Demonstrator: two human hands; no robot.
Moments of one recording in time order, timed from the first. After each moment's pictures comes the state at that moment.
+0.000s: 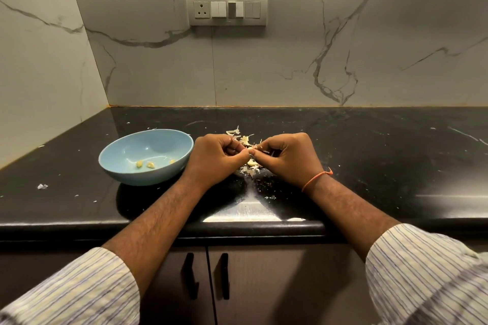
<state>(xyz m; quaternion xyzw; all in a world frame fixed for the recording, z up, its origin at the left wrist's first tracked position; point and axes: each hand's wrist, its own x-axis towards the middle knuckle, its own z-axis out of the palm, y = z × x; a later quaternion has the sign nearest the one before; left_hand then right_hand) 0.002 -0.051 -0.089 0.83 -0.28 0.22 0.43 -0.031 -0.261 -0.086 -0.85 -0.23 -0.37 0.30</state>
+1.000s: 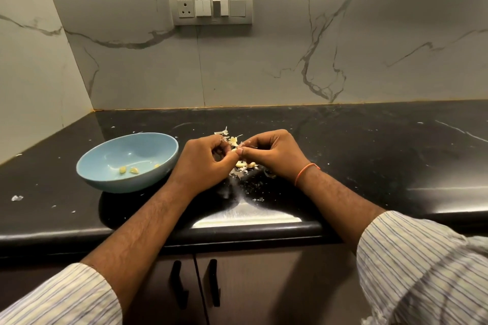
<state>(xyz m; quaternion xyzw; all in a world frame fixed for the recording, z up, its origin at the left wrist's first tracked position) 0.001 -0.057 -0.087 0.84 -0.29 0.23 0.39 -0.017 -0.266 -0.083 -0.80 -0.19 -0.17 0.54</state>
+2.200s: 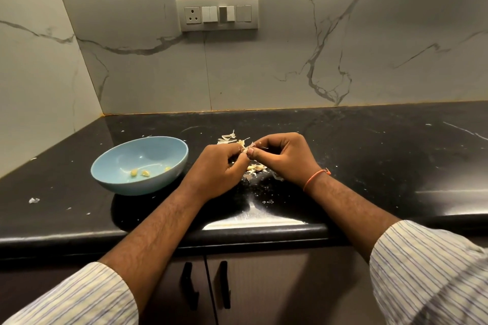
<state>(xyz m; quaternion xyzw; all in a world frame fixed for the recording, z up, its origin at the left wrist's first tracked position) -0.003 -0.059 -0.086 0.85 -0.34 0.18 0.37 -0.021 -0.265 -0.088 -0.81 -0.20 -0.26 0.49</state>
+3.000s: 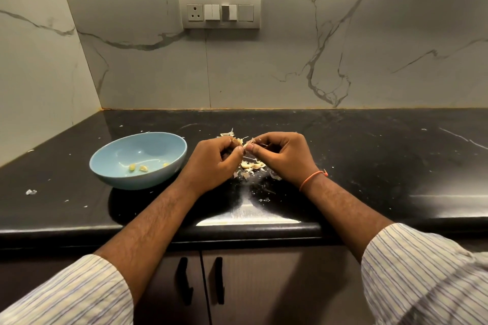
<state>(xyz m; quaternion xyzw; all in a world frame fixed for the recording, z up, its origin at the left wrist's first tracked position) 0.004 -0.053 -0.088 0.82 -0.34 0.20 0.42 -0.026 -0.263 -0.086 -0.80 -0.19 -0.29 0.48</state>
